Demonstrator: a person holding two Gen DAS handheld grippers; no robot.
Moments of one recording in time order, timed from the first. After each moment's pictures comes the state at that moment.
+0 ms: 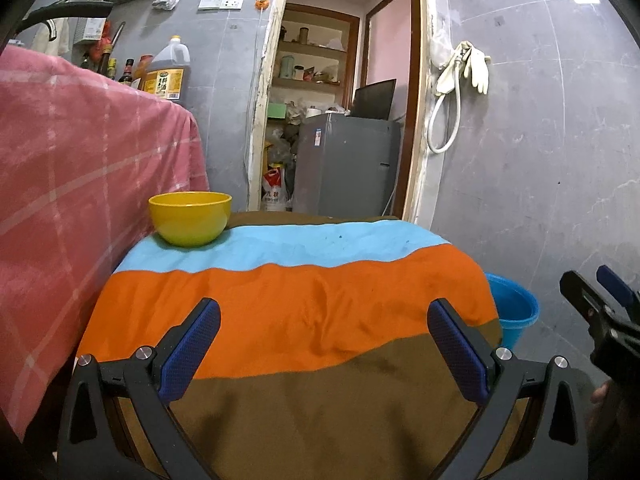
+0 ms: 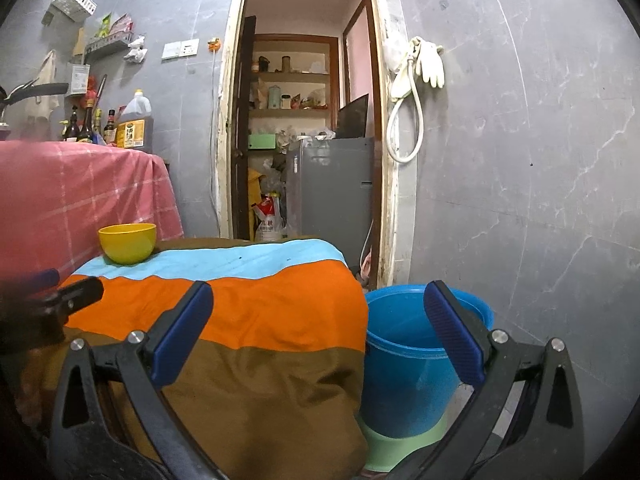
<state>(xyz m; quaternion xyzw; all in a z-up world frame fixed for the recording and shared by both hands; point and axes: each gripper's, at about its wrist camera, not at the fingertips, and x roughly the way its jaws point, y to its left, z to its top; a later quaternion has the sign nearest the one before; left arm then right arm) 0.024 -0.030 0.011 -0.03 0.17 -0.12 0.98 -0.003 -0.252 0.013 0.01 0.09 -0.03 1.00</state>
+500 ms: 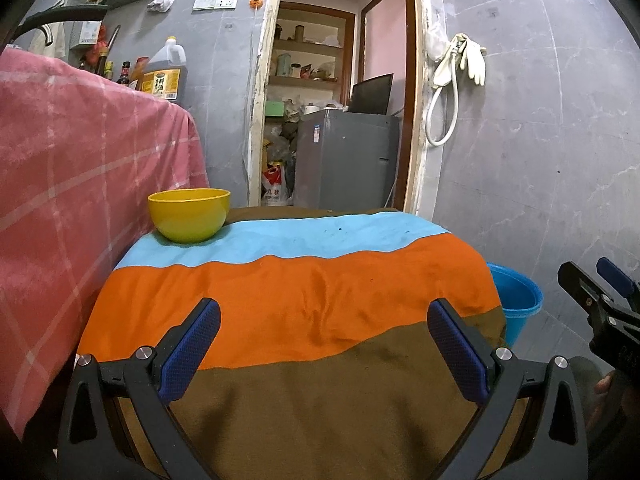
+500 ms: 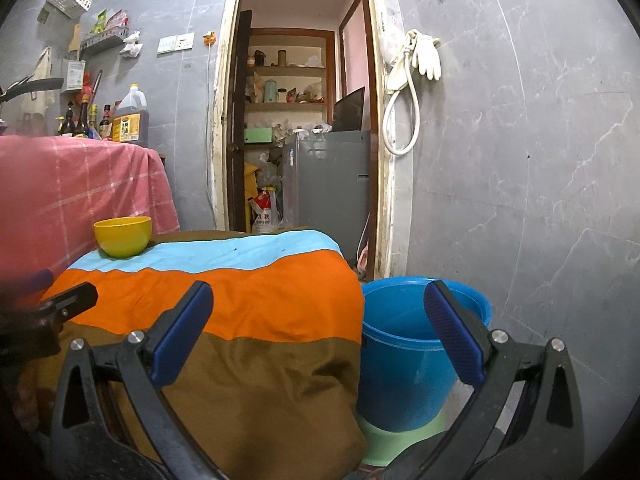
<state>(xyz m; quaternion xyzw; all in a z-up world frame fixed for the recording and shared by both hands) 0.025 -0.028 0.003 -0.01 0.17 -0.12 0.98 -0.003 -0.254 0.006 0.02 0.10 -0.03 0.99</state>
